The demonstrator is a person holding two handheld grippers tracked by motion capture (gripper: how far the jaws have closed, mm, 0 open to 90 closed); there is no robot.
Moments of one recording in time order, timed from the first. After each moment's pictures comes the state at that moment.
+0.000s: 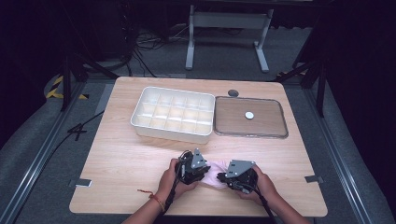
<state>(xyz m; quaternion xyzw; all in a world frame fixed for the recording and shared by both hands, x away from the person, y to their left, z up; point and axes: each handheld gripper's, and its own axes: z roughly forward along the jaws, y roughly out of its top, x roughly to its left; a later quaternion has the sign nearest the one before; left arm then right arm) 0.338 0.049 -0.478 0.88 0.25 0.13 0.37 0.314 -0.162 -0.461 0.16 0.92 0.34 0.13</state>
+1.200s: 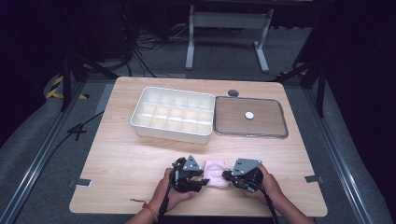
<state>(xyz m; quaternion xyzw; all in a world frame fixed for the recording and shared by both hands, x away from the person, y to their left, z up) 0.317 0.064 -0.478 0.87 0.29 0.03 0.39 0.319 -0.179 -0.465 0.17 0.91 0.35 0.13</state>
